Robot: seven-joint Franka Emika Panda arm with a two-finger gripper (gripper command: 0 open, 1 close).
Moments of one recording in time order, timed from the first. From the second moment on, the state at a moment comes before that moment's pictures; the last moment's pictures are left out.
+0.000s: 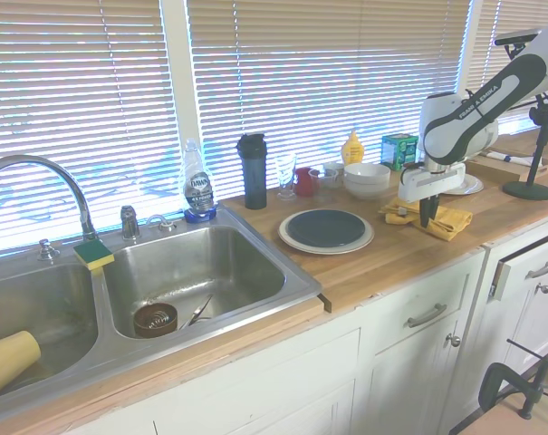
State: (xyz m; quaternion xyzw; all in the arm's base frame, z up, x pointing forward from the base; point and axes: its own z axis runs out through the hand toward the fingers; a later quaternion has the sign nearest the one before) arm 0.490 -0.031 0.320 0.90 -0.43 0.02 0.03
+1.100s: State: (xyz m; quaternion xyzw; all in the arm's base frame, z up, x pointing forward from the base) arm 0.482 -0.021 0.337 0.91 -0.40 -0.01 -0.01
